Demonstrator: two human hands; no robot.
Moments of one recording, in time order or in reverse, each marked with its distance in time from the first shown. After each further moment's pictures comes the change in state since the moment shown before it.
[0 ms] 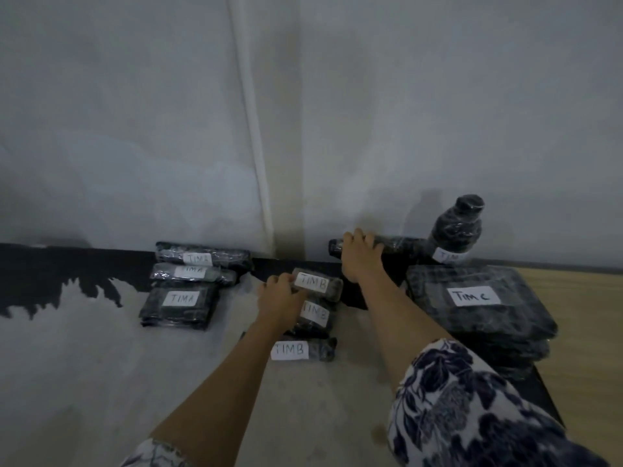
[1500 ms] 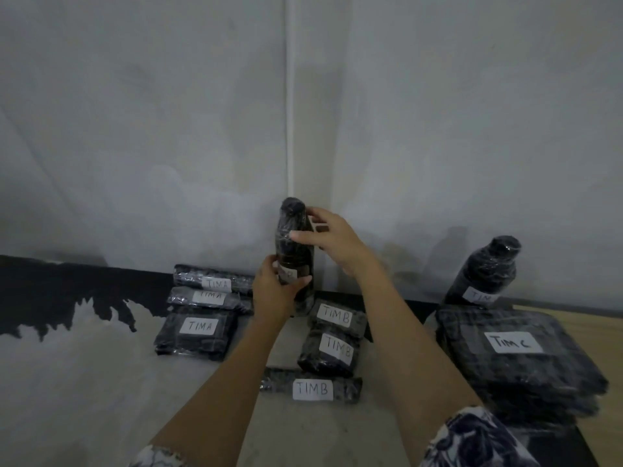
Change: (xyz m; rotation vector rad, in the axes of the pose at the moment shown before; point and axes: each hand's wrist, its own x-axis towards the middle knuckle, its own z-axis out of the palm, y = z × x) left_hand 0.044 -0.010 -0.055 -0.646 0.345 0.137; right_hand 0.010 -0.088 -0.090 1.218 -0.061 -0.303
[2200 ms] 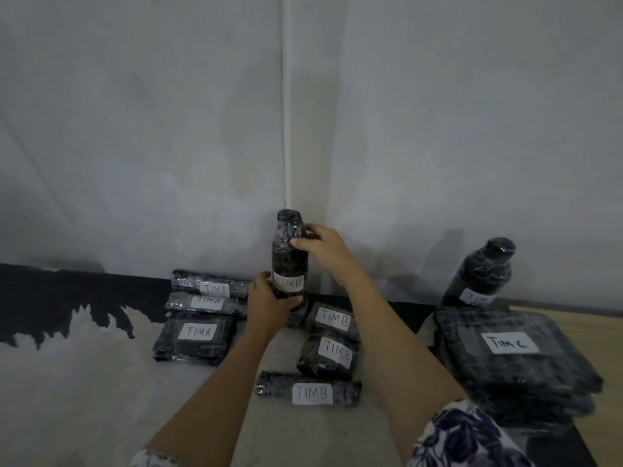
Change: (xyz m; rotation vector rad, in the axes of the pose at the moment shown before) left_hand 0.008 -0.032 -0.006 0.114 -0.092 -0.126; right_hand 0.009 0.017 0.016 -0.028 0.084 0.123
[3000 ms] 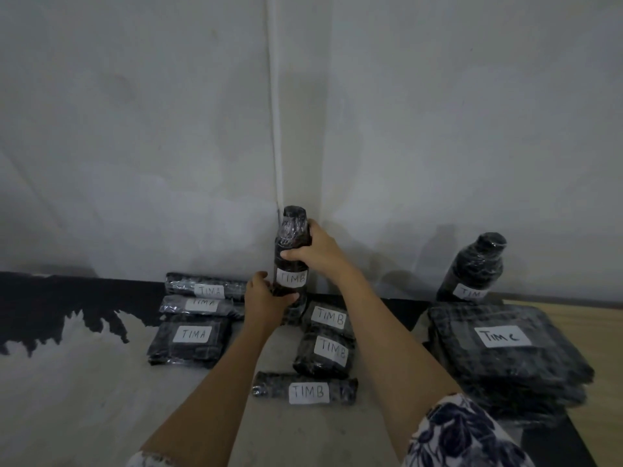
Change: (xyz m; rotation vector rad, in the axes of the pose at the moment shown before) left_hand 0.003 0.009 0.005 0.087 -0.011 -0.030; right_hand -0.004 0.001 -0.004 -0.068 -0.023 -0.003
